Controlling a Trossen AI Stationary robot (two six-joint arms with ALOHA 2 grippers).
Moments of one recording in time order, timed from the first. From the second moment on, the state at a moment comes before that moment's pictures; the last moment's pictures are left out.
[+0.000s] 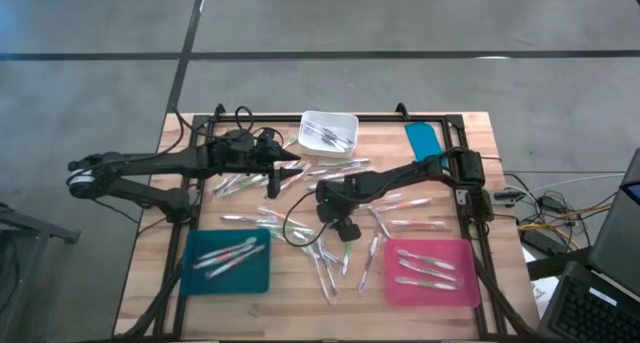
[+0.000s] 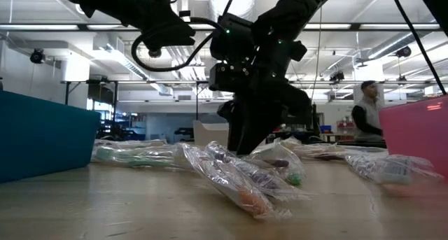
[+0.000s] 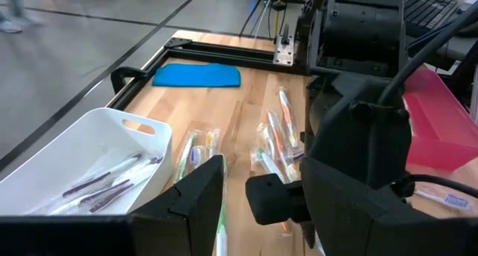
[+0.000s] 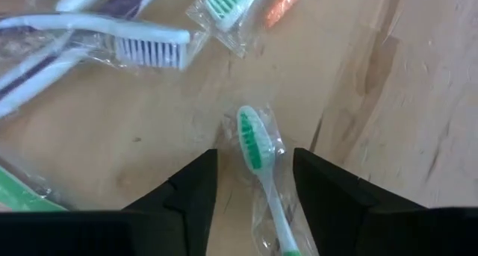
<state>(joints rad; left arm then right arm) 0.23 1.08 0.78 0.00 0.07 -0.03 -0.02 2.03 1.31 -0.43 -0.21 -0.32</state>
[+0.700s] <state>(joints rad) 0.23 1.08 0.78 0.00 0.07 -0.03 -0.02 2.03 1.32 -0.44 -0.21 -0.26</state>
